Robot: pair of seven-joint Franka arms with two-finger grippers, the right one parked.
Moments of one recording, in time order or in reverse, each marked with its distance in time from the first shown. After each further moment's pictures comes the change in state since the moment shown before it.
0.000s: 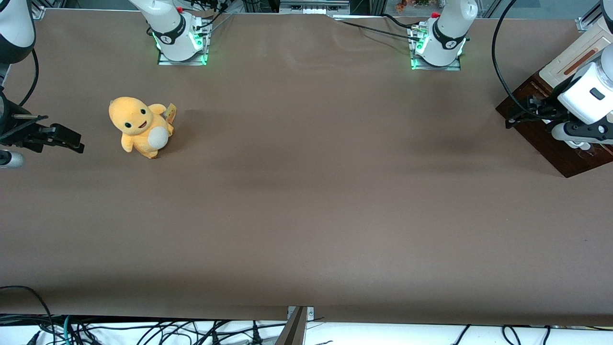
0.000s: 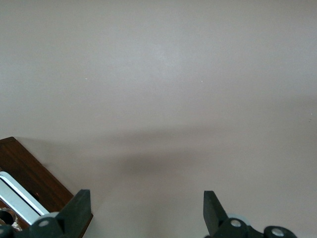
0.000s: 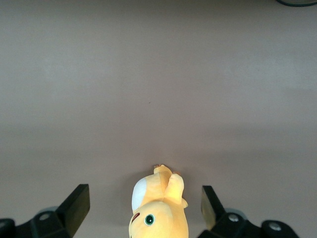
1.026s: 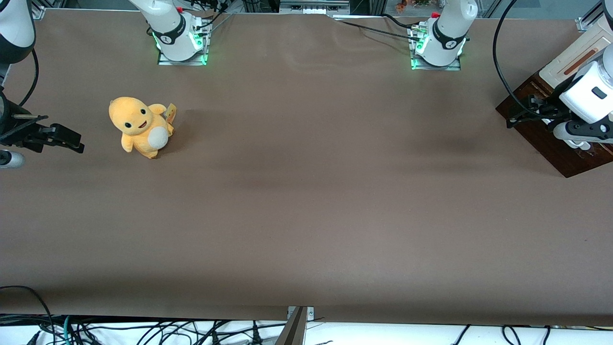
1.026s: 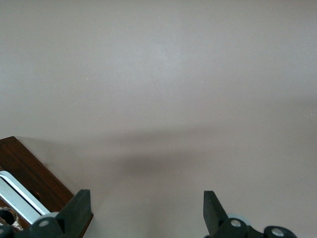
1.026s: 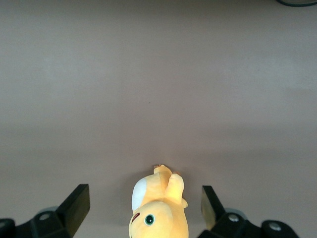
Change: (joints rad) arm 0.002 -0.004 0.002 -0.001 0.000 0.000 0.000
